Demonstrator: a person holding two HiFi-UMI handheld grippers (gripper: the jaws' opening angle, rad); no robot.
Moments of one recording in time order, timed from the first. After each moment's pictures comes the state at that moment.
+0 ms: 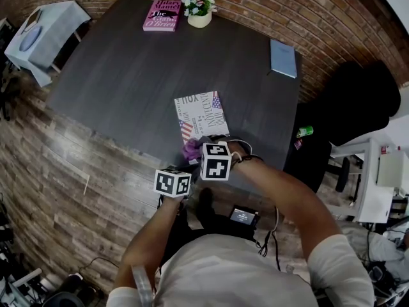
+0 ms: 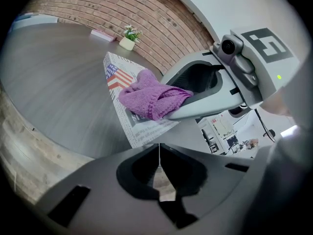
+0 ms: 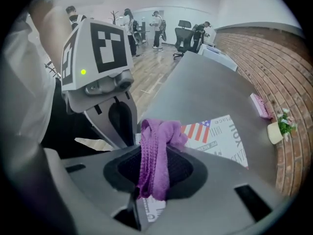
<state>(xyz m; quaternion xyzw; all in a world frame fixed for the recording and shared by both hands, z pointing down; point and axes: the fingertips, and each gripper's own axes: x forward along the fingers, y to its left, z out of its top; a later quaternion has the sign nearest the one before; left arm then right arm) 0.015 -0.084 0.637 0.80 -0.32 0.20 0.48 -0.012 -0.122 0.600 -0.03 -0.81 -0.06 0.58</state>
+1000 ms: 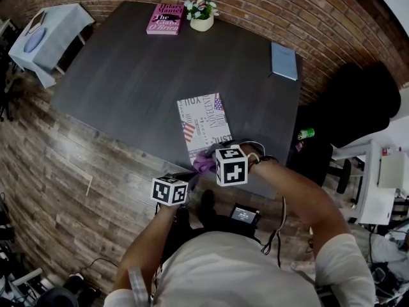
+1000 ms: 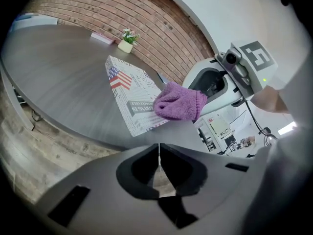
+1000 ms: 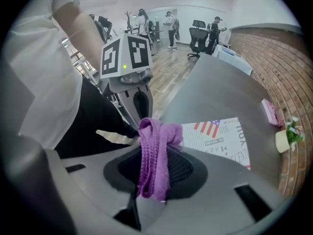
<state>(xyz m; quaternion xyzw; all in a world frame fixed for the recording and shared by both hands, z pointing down) 0.005 -0.059 0.627 0.80 -0.31 0.18 0.47 0.023 -0.086 0.571 -0.12 -0.80 -0.06 0.59</state>
